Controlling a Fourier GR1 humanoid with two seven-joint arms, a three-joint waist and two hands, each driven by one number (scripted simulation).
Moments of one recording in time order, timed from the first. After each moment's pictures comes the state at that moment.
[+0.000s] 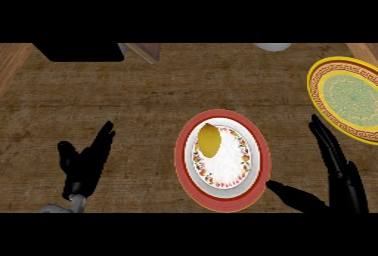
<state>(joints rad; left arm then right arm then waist) -0.04 0.39 -0.38 -1.41 0.45 0.31 0.09 0.15 -0.41 0.30 -1.85 0.44 -0.52 -0.16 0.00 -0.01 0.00</state>
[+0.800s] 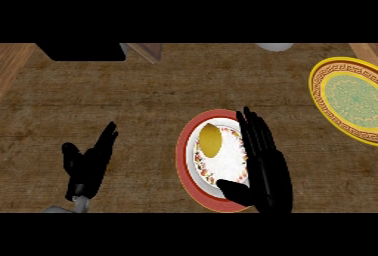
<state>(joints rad) -0.03 0.34 -0.35 -1.43 0.39 0.29 0.11 -0.04 -0.12 0.55 -1.80 1.04 -0.31 0.48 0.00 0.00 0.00</state>
